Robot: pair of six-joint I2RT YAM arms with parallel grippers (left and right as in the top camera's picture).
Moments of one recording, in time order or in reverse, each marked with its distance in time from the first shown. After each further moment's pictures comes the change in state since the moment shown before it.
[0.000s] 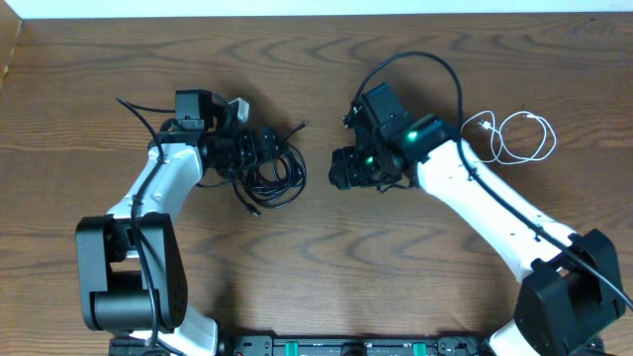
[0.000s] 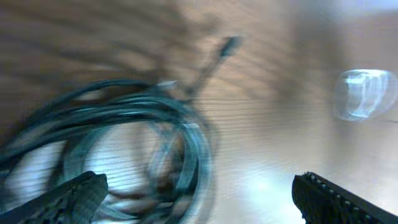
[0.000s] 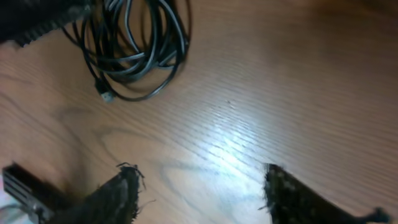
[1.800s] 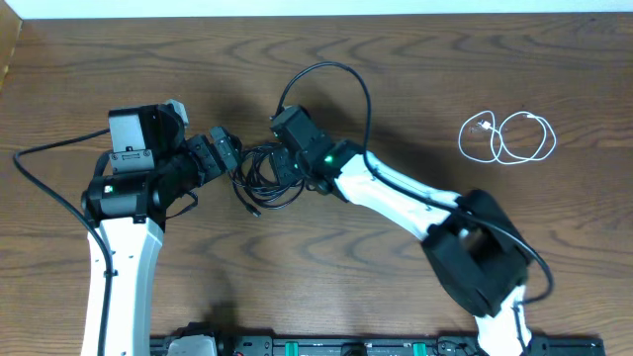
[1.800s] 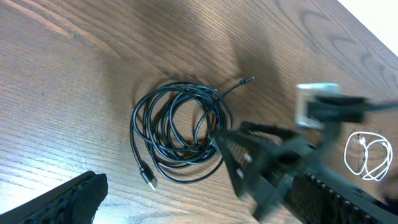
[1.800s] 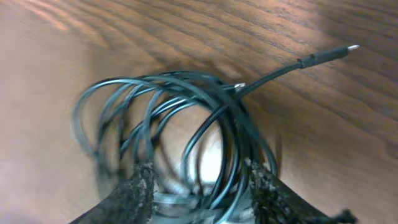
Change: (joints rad) left arm 0.064 -0.531 0.037 -0.375 -0.366 -0.122; right arm 0.213 0.357 0.121 0.496 0.266 0.023
